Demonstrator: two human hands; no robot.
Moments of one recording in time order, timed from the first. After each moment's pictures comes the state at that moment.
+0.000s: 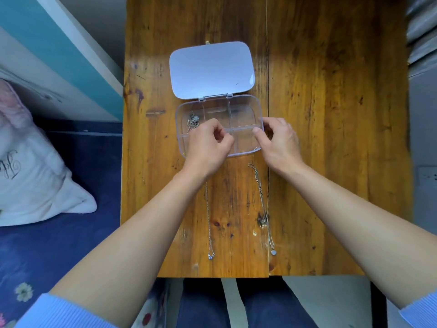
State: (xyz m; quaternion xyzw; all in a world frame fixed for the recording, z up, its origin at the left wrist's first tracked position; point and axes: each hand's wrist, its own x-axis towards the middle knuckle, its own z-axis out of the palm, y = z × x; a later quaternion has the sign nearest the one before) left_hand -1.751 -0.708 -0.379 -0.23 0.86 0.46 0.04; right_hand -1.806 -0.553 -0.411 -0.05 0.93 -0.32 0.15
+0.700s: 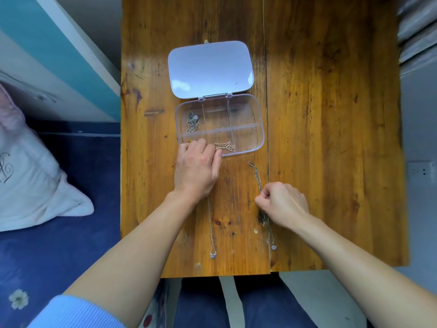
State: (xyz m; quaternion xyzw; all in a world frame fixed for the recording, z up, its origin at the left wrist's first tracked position) left_hand -1.706 -0.723 -0.420 -0.07 0.97 0.21 -0.03; right_hand -1.712 -0.518 -0.403 -0.06 0.93 -0.13 0.35
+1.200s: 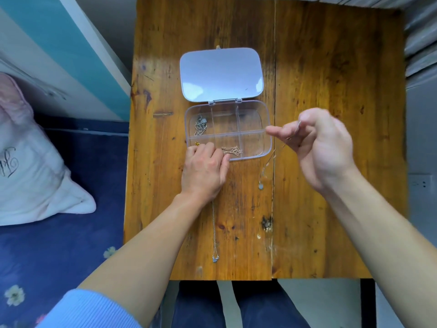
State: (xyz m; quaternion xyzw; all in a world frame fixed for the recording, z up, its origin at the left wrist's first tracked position) left_hand -1.705 -0.723 -0.425 -0.07 0.98 0.17 -0.03; right_hand -1.800 -0.558 -0.312 0.11 0.63 -0.74 0.21
